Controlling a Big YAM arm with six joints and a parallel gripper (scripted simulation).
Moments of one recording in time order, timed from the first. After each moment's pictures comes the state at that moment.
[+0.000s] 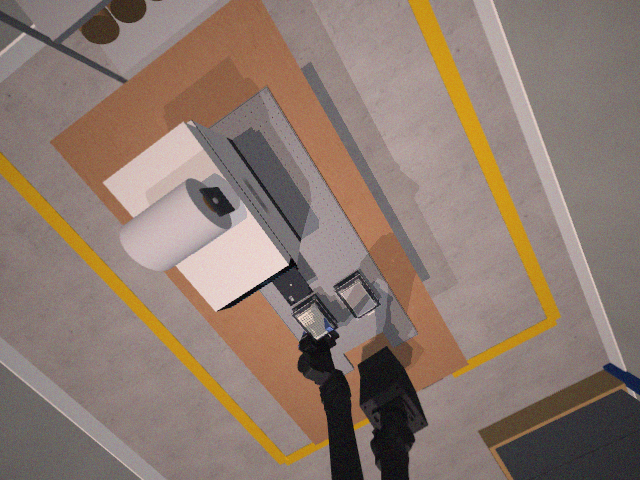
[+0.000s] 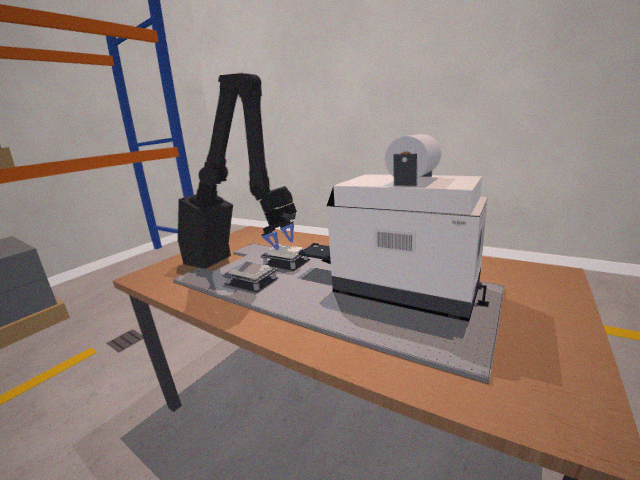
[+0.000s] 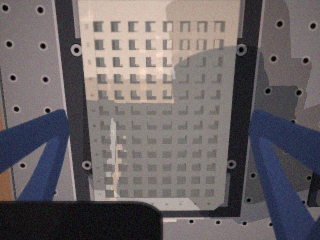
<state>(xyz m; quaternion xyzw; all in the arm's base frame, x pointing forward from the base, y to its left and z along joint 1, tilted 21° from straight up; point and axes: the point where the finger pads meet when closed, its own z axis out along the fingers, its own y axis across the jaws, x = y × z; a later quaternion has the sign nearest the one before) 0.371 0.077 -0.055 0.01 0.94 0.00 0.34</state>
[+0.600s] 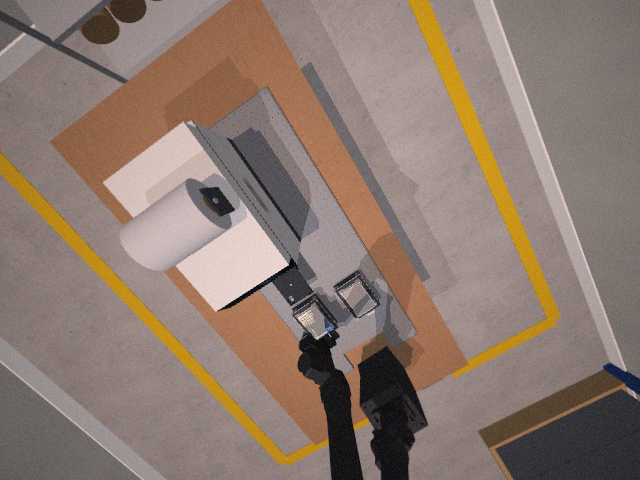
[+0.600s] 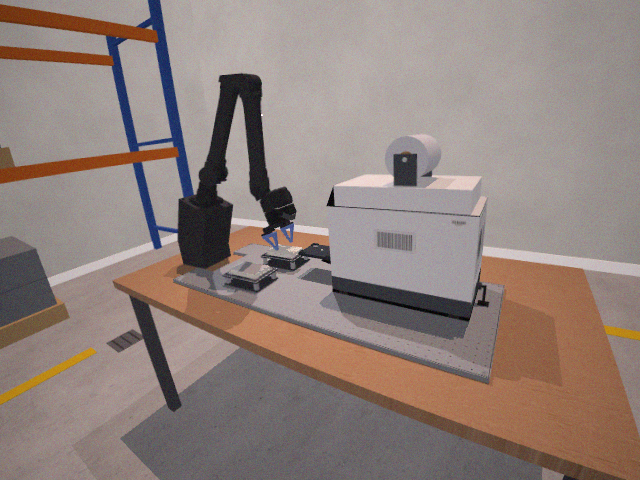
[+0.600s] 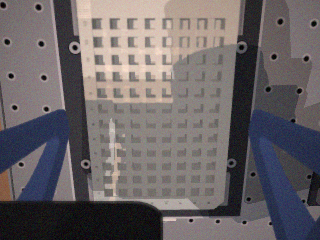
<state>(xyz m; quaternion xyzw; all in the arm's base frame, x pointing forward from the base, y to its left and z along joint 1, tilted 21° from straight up) 0.370 0.077 -0.057 0.01 0.94 0.00 0.34</state>
